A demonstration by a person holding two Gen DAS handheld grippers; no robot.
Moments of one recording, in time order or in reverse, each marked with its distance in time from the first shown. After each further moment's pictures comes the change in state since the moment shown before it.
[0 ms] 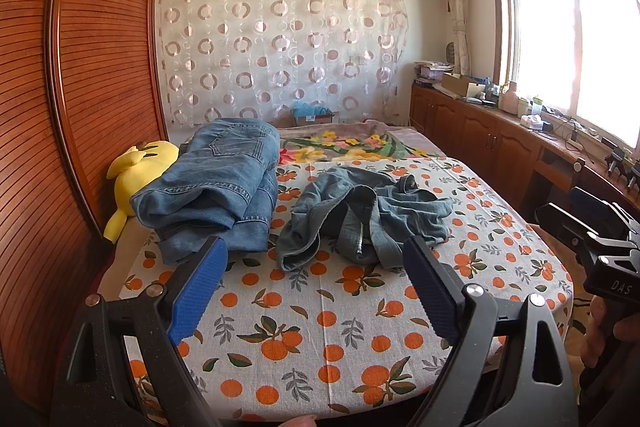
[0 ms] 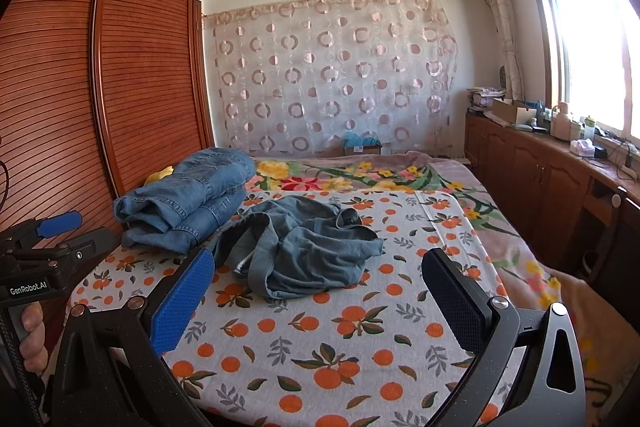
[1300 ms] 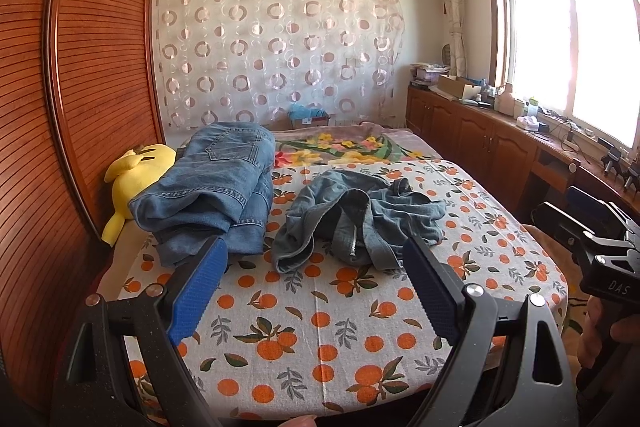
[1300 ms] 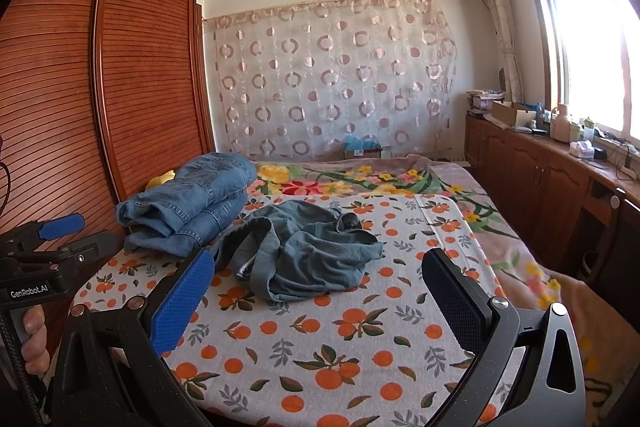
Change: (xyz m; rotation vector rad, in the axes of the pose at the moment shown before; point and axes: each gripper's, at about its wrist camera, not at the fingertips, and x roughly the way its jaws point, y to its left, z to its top) left arm -0.006 -0.007 0.007 -0.001 -0.004 -0.005; right arm -0.005 0.002 0.002 0.002 -0.013 0.000
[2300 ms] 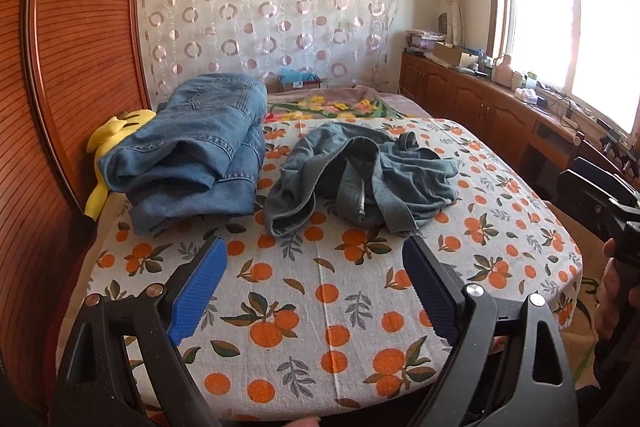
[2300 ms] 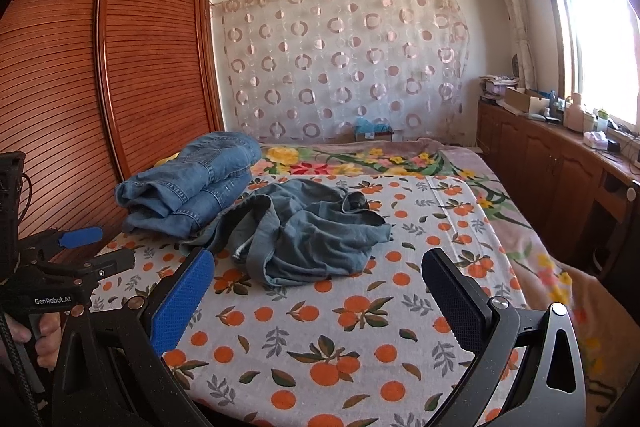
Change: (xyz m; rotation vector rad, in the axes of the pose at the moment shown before) left arm 0.050 0.015 -0.029 -0.006 0.131 -0.054; right arm 0.025 -0.013 -0.004 -0.015 0.069 0.052
